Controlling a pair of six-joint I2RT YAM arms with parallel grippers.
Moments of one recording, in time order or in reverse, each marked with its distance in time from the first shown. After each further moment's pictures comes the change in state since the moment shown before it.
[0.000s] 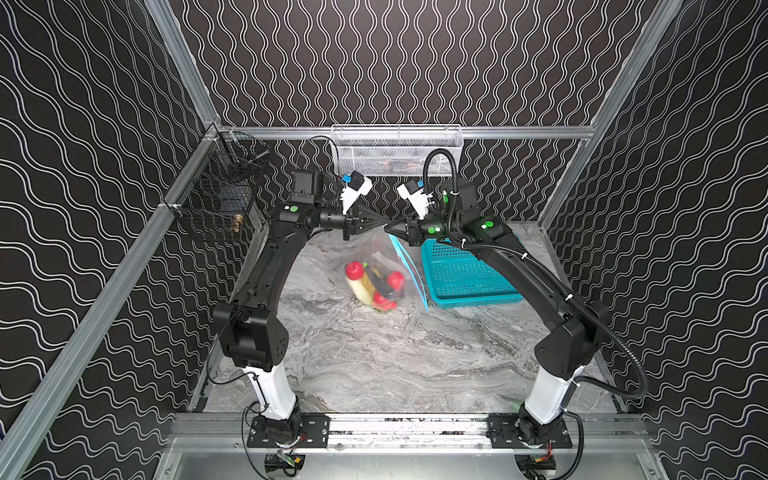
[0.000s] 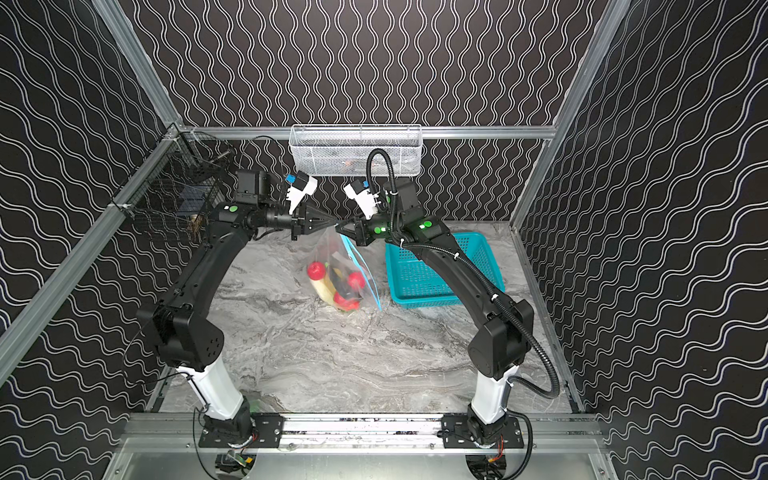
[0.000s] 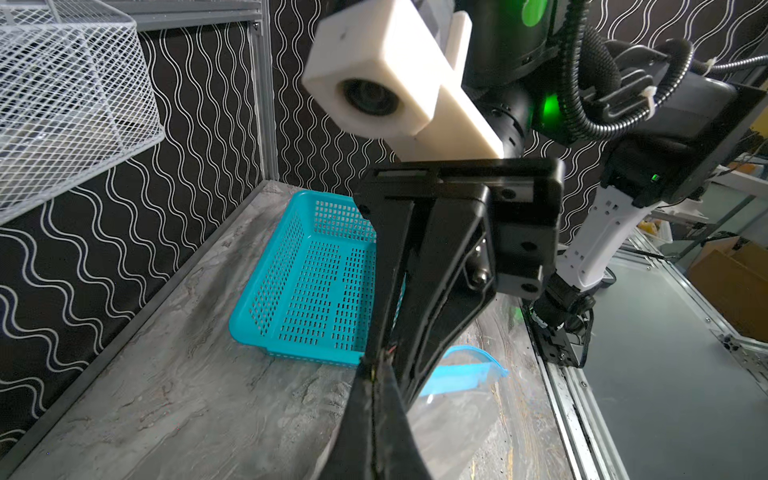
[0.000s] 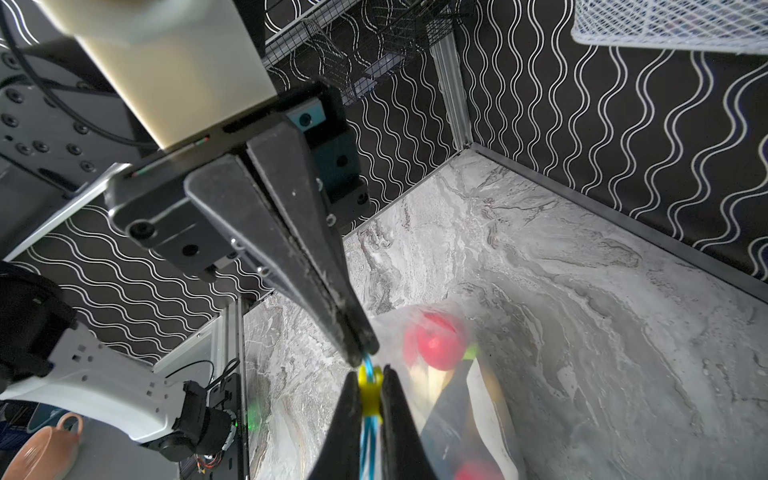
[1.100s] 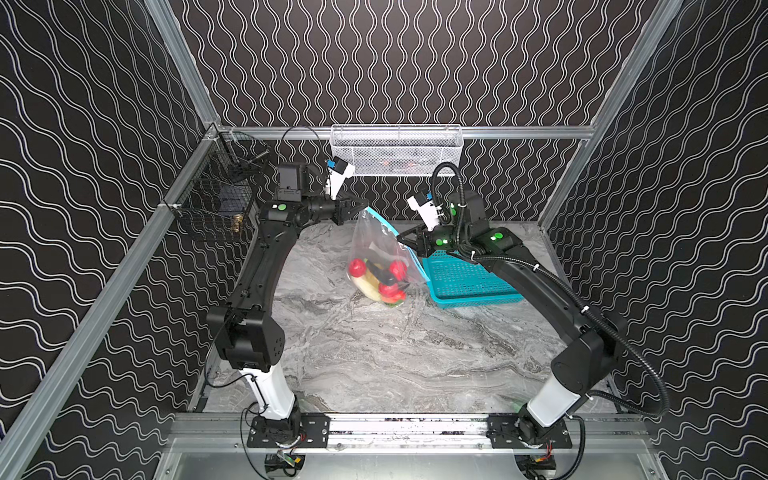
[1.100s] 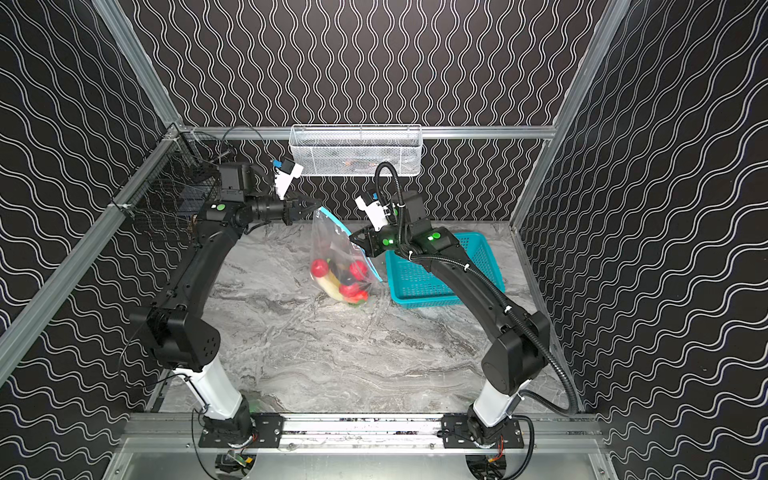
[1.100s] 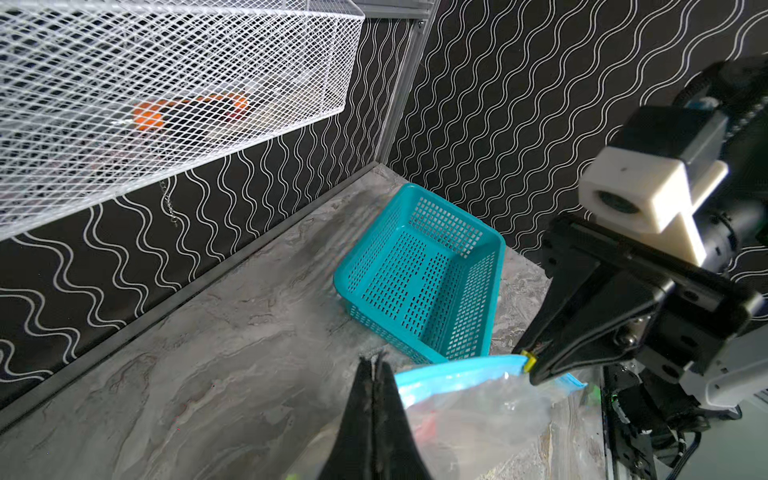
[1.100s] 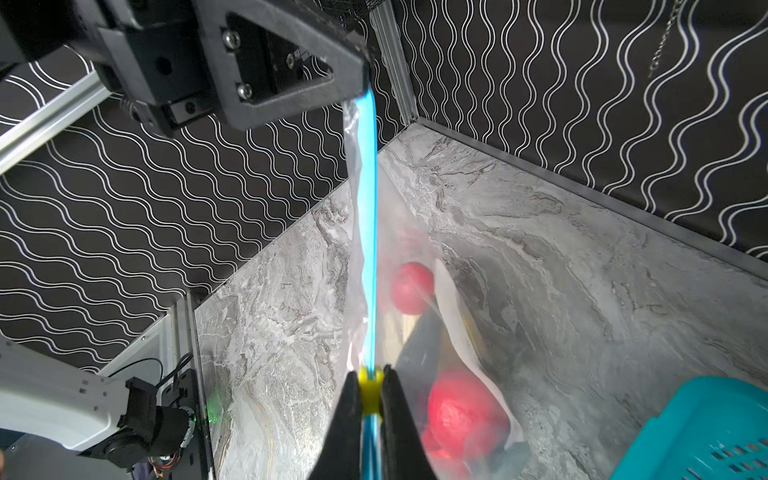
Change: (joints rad) left arm 0.072 -0.011 0.011 0.117 -0.294 -0.312; right arm -0.006 -0.140 -0.200 -0.015 0.154 -0.031
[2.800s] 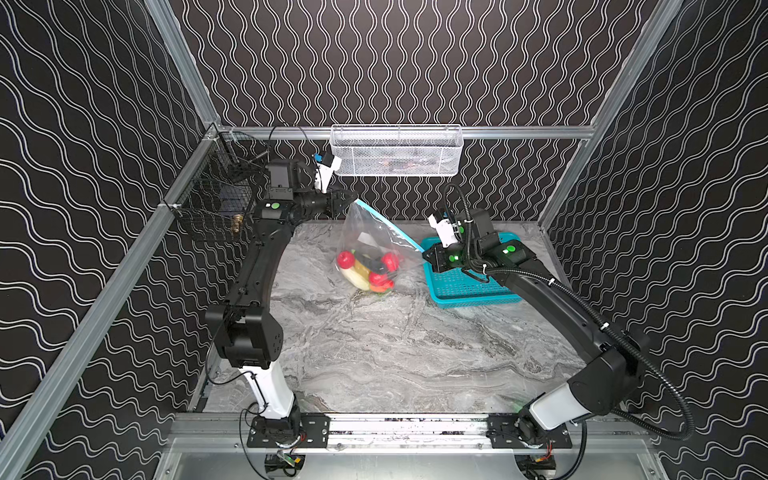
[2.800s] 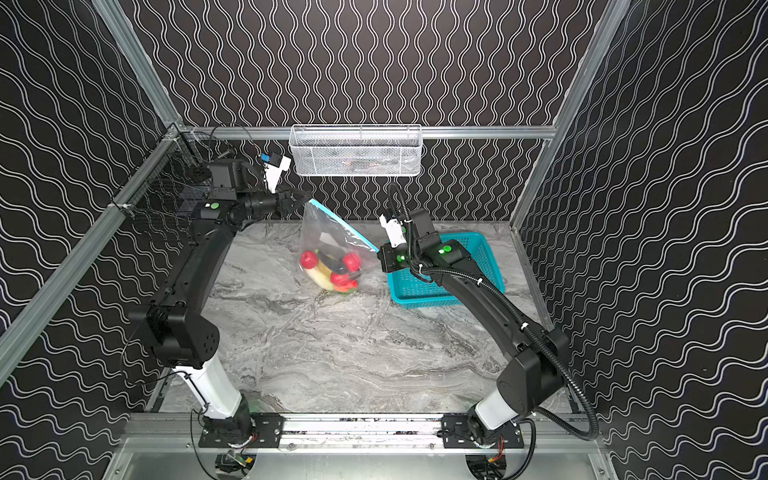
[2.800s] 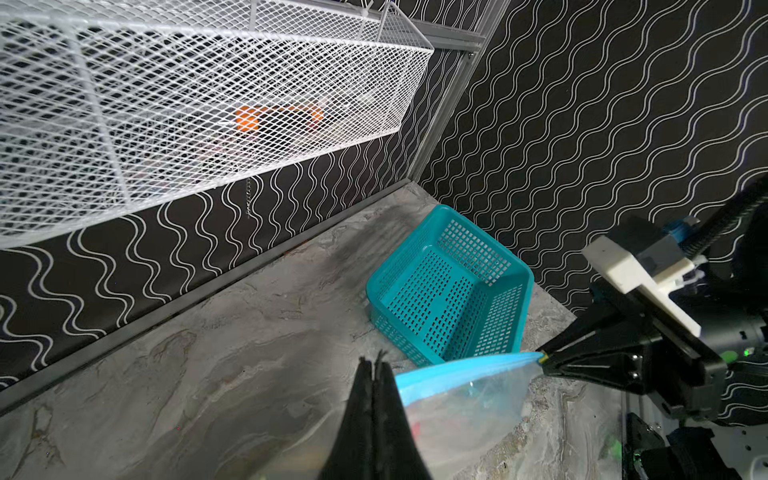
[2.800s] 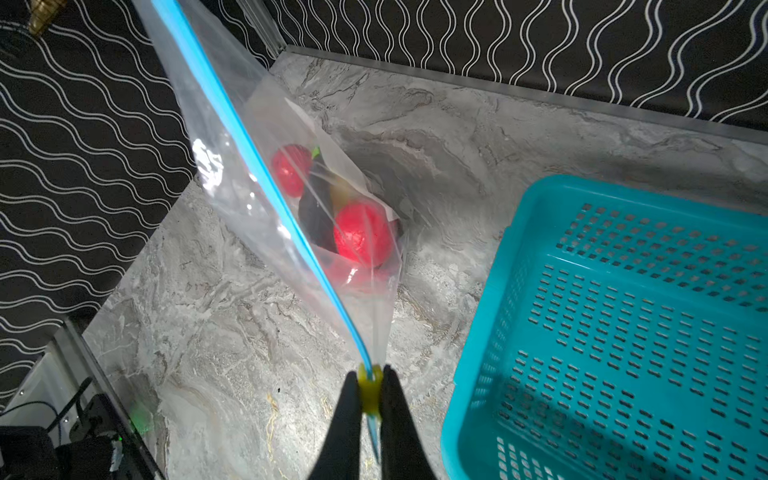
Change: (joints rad) left arm 0.049 0.003 0.004 0.055 -0.063 -0.105; right arm -0.007 -0.122 -0.154 -0.164 0.335 0.092
